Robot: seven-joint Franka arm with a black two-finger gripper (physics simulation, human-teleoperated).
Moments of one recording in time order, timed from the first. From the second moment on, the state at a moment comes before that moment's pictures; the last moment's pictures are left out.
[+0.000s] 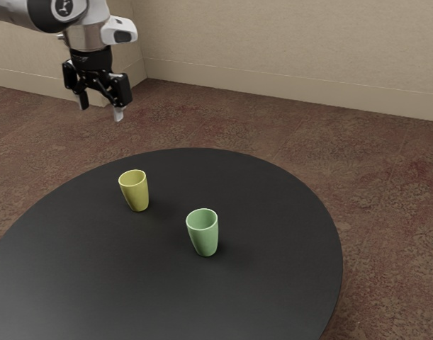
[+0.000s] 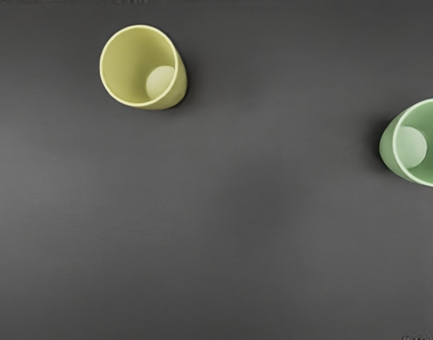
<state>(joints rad) 0.08 -0.03 -0.10 -1.57 0.13 1.53 -0.03</state>
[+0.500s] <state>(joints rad) 0.11 0.07 -0.20 -1.57 0.13 1.62 -0.03</state>
